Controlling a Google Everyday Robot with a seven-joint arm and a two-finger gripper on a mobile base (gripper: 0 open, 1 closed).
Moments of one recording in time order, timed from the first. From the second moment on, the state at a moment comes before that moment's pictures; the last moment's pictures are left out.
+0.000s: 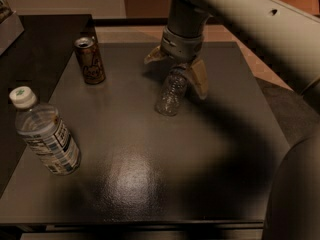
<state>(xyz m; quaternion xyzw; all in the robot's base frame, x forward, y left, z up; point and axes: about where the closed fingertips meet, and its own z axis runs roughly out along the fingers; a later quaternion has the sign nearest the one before) 0.600 -0.048 0.858 -0.93 0.35 0.00 0.07</state>
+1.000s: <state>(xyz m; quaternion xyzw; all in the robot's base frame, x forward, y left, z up) 0.591 -0.054 0.849 -0.93 0.36 0.01 0.06</state>
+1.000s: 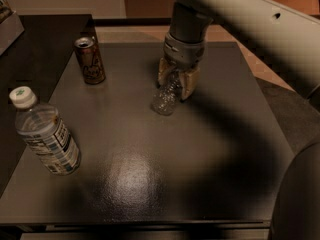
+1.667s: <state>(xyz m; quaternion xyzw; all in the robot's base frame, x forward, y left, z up) 0.576 -0.048 0.887 -0.93 0.34 -0.01 0.10</state>
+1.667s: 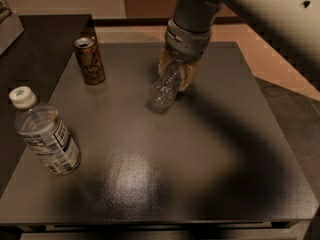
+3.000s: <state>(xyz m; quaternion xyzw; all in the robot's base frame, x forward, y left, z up) 0.573 -0.049 0.979 -0.92 0.34 -0.08 0.18</state>
